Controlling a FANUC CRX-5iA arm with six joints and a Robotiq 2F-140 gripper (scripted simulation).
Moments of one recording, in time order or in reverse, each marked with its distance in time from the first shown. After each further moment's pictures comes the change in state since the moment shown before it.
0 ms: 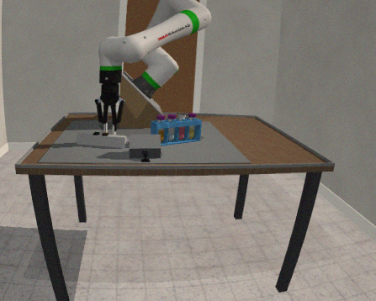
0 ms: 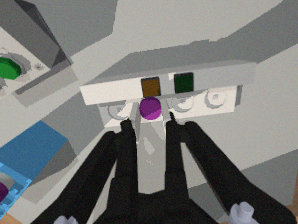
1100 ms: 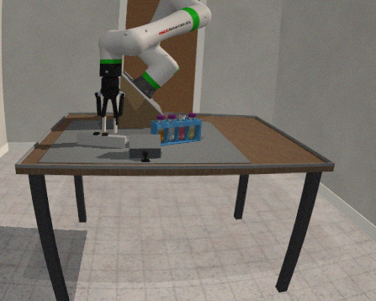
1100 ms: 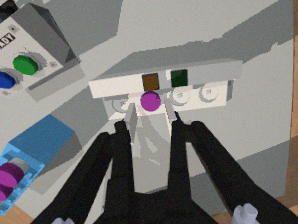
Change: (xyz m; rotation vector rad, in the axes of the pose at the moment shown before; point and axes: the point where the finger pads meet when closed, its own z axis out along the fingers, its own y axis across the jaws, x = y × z) arm 0.000 0.000 -0.027 0.000 0.000 0.000
